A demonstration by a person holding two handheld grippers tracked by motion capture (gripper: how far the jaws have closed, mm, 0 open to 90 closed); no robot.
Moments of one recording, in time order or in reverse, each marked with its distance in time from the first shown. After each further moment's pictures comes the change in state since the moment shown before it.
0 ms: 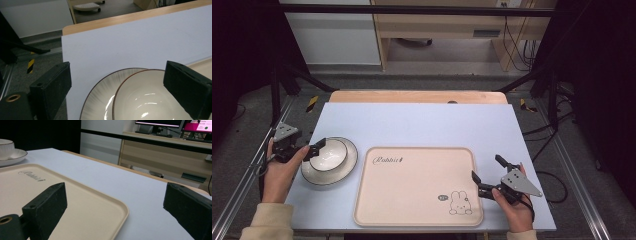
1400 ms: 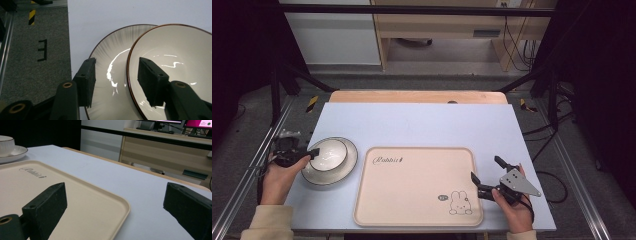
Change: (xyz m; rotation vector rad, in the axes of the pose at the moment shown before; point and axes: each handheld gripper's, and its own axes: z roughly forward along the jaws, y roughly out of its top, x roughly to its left) left arm 0.004 -0.013 0.008 0.329 0.042 -0.114; right arm 0.001 -0.001 0.000 0.026 0.005 0.004
